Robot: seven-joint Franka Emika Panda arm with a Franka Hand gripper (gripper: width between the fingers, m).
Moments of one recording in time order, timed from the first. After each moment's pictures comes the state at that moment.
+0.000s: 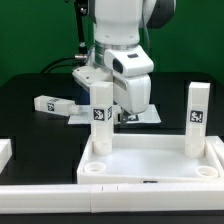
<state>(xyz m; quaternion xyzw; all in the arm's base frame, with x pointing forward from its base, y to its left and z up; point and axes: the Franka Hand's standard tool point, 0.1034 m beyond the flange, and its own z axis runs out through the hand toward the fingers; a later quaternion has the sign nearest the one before) 0.361 -0.010 0.010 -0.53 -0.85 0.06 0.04</state>
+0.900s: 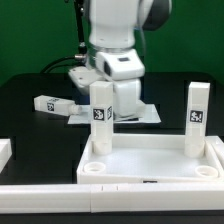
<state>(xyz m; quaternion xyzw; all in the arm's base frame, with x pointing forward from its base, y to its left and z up) 0.362 -0.057 0.018 -0.66 -0.75 0.06 0.04</state>
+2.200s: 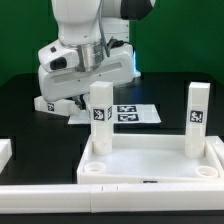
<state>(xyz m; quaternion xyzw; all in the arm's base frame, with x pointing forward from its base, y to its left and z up) 0.350 -0.067 0.028 -0.99 -0.10 0.12 0.05</state>
